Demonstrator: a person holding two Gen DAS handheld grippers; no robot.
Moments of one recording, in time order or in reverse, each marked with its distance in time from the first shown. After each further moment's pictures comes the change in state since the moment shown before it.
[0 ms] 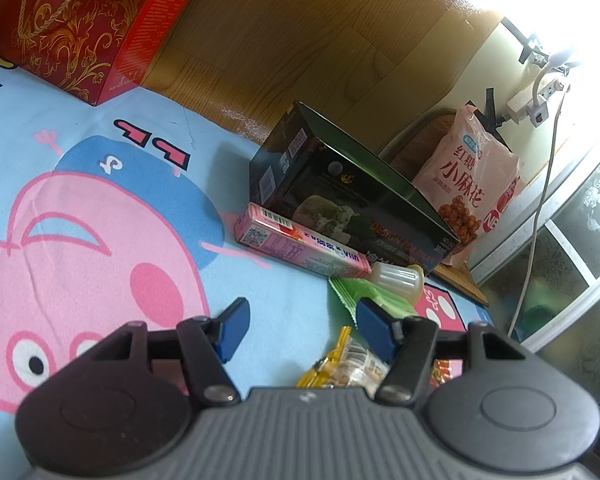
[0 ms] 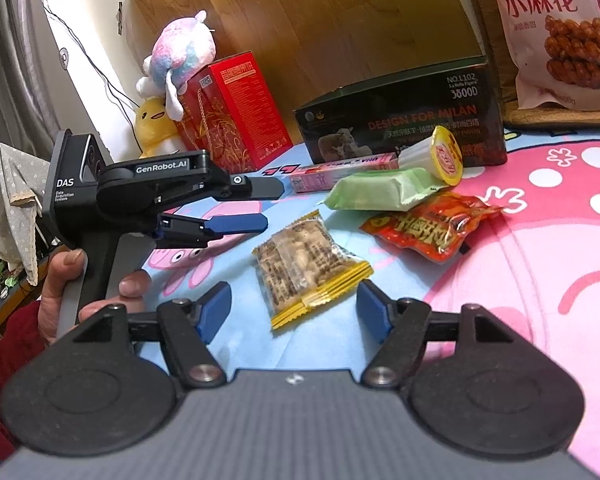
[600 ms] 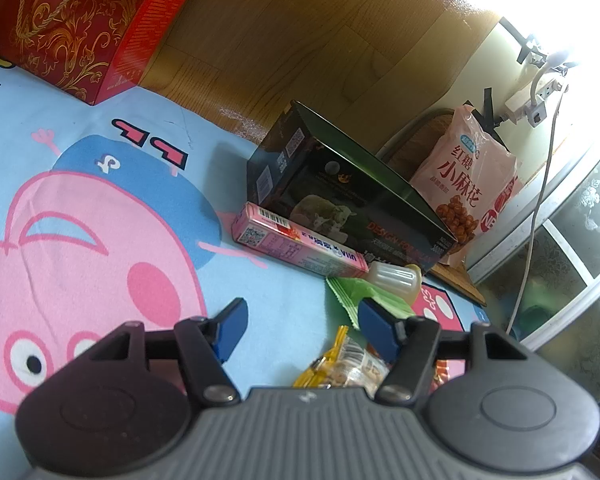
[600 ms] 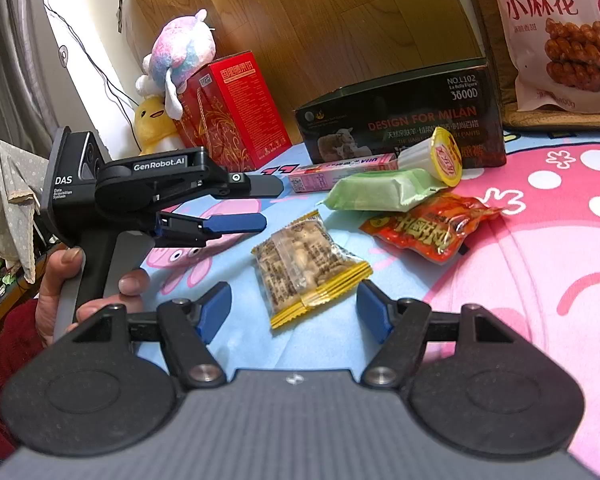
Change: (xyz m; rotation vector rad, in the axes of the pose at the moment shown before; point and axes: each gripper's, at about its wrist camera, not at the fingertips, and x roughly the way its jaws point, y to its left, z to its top) left arm -0.001 -0.001 -0.001 0.002 0.001 -0.007; right arm 0.001 0.001 0.000 -0.007 0.001 -0.005
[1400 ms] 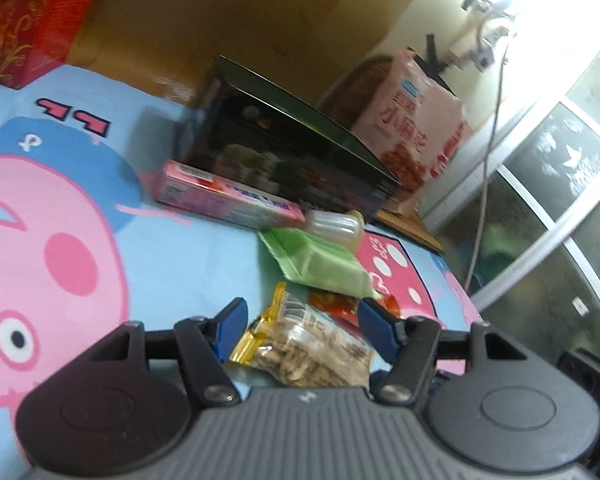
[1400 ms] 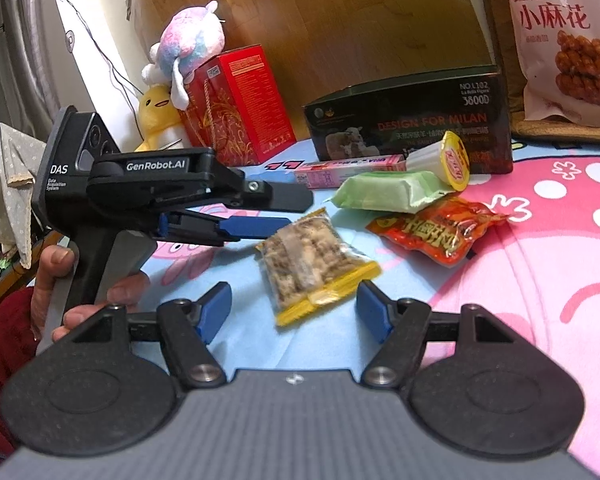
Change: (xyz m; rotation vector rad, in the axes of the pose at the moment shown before) left arm 0.013 -0.019 -0.011 0.106 0.128 -0.155; right arm 0.003 0.006 0.000 -0.049 0.013 -0.003
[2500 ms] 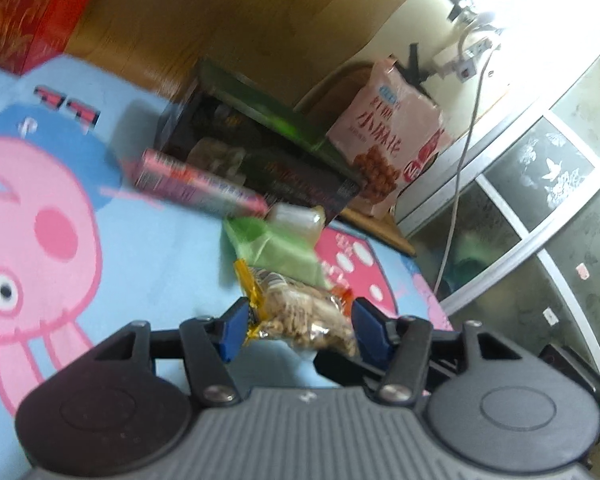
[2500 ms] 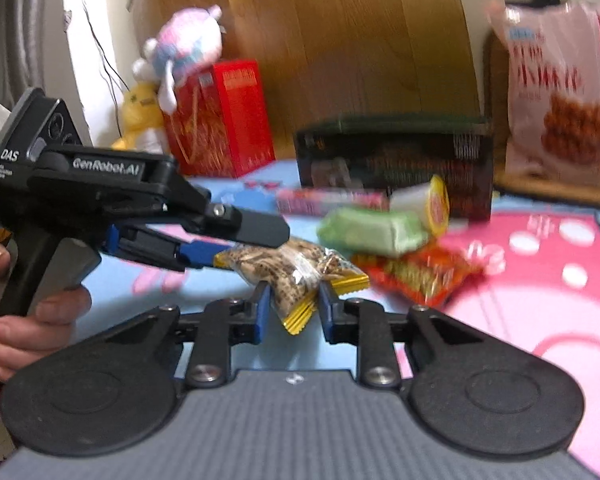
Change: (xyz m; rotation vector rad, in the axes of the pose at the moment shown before) left arm -0.020 -0.024 -0.003 -0.053 -0.023 -0.042; right arm -0.004 0.018 0.010 -0.133 -0.082 -0.134
